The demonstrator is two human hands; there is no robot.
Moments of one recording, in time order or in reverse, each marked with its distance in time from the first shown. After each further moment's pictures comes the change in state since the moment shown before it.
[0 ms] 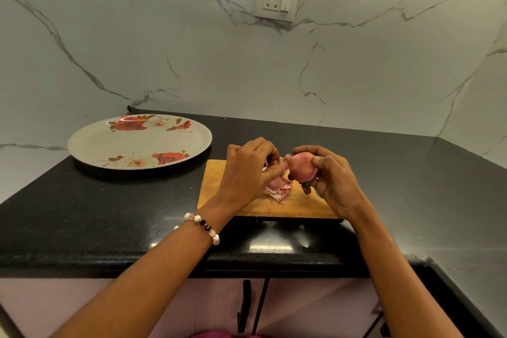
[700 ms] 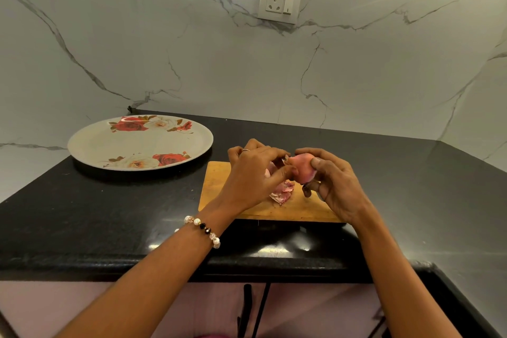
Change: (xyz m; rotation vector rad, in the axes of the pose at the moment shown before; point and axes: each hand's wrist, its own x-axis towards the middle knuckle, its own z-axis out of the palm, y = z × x) left_hand -0.001 0.000 0.003 -0.010 -0.043 -0.015; right_hand -0.004 -0.007 0.004 0.037 -0.012 0.029
